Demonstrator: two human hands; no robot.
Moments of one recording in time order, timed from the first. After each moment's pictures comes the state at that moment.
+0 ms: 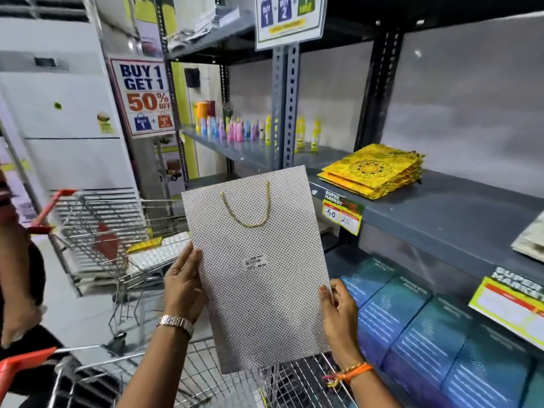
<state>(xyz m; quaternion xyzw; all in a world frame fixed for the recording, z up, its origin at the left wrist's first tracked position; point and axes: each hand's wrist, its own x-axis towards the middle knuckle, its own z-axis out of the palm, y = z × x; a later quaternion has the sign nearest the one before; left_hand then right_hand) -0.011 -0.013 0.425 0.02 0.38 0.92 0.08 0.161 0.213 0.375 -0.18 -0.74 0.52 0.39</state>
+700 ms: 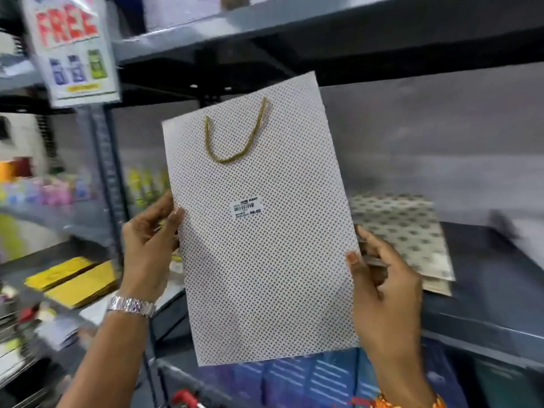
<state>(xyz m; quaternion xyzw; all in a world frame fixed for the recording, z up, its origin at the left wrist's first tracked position) 0.086 0.195 0.607 0.41 0.44 0.79 0.09 0.386 0.281 0.573 -0.26 -0.63 0.32 0.66</state>
